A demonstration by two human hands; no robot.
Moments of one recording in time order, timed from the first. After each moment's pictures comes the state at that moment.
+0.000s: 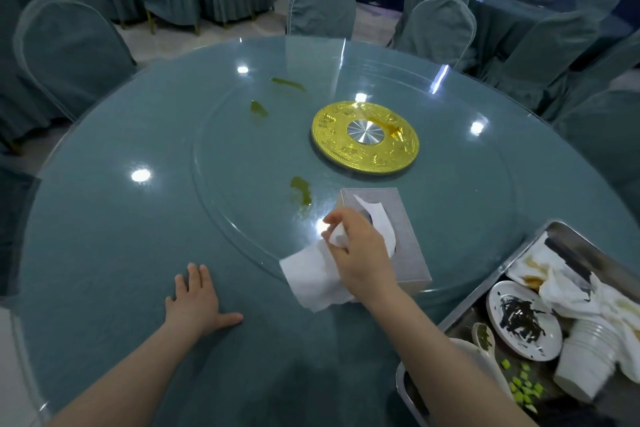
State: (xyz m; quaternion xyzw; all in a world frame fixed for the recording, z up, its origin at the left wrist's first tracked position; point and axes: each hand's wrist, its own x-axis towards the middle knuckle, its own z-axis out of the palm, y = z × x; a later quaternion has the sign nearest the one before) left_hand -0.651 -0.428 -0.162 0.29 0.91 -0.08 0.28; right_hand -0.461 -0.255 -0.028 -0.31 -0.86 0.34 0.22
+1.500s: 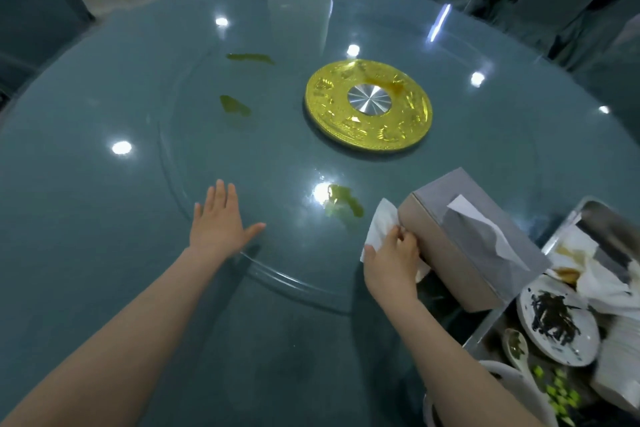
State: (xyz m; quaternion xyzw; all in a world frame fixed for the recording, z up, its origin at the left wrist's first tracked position) left_hand -0.725 -0.291 -0.162 0.39 0.91 0.02 0.16; right_hand -0.466 -0.181 -0.156 -0.62 -0.76 0.20 0.00
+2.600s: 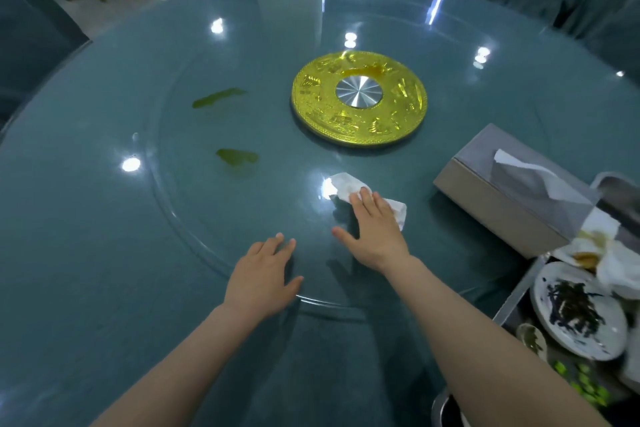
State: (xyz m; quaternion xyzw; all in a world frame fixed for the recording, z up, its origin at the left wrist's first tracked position) left_hand -0.634 -0.297 -0.158 0.55 0.82 0.01 0.15; right_hand -0.484 -0.127 -0.168 -0.42 -0.88 0.23 -0.03
